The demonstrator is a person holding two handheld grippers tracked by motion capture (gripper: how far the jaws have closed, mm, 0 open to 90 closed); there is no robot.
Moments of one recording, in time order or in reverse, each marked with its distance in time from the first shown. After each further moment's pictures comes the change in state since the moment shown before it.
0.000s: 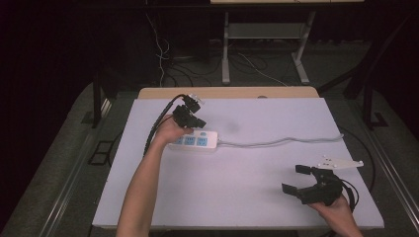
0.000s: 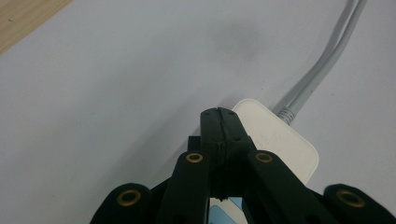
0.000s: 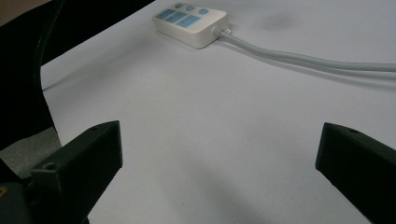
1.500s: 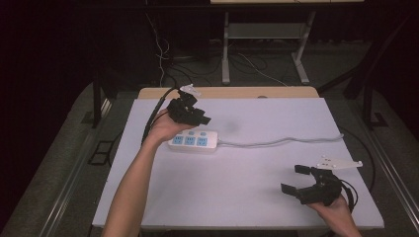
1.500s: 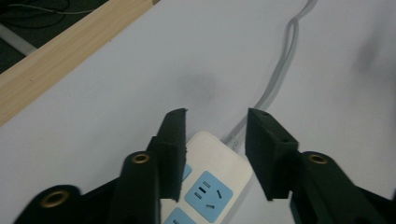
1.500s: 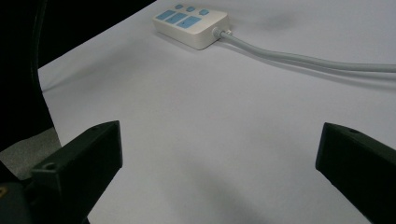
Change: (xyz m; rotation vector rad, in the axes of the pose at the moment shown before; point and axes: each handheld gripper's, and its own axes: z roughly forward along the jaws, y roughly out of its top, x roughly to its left) left arm -0.024 0.013 -0.055 -0.148 -0.032 0.040; right arm 0.002 0.000 0.001 -0.002 -0.003 0.001
